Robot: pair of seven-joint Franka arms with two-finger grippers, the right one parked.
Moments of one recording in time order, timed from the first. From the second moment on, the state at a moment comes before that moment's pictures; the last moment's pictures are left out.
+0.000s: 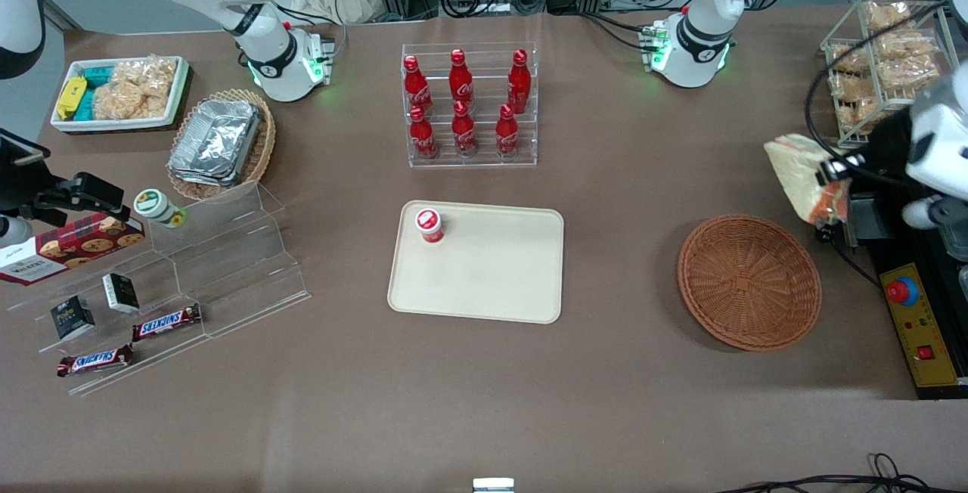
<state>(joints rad) -0.17 0.08 0.04 -1.44 -0.01 1.43 -0.40</state>
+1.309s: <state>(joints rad) -0.36 0.56 -0.32 -1.46 0.09 1.95 -0.97</state>
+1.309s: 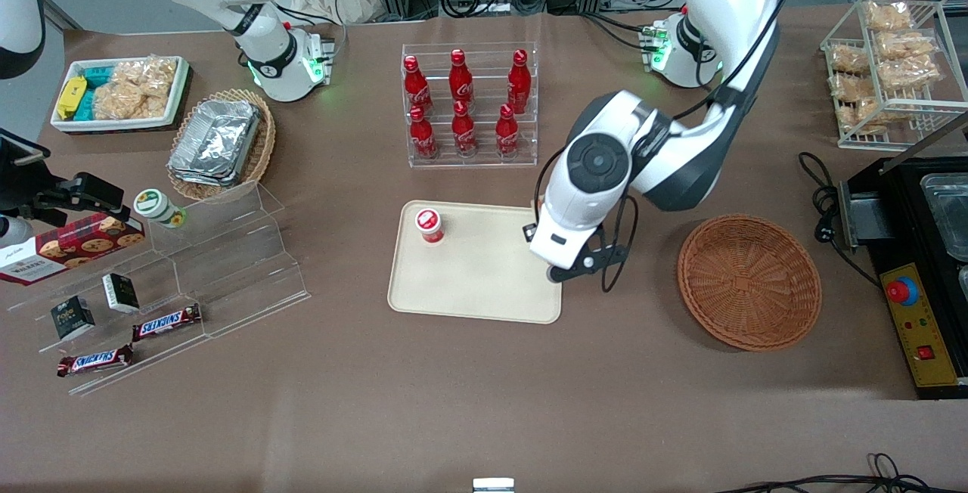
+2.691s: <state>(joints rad) -0.39 0.73 -0.32 -1.38 0.23 2.14 -1.19</state>
